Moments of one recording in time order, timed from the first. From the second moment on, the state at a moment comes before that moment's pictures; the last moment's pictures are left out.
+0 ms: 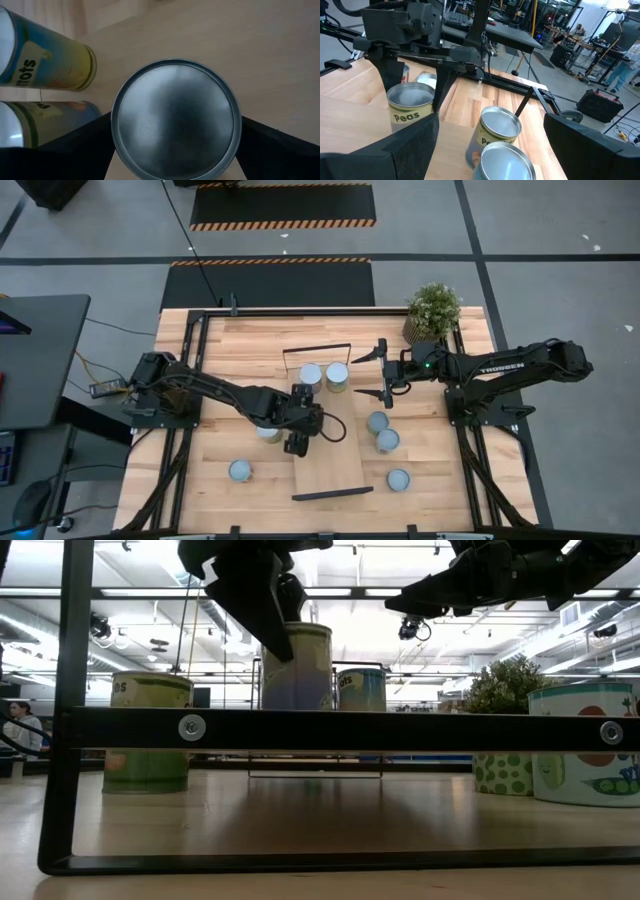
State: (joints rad) left arm -0.26 1.77 1.41 -0.73 -0.30 -0.02; right arm -0.11 1.07 0.52 0.40 -0.12 -0.34
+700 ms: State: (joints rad) left arm -0.26 1.77 1.41 -0.73 -0.32 -0.07; right arm -0.11 1.07 0.52 0.41 -0.13 -0.35
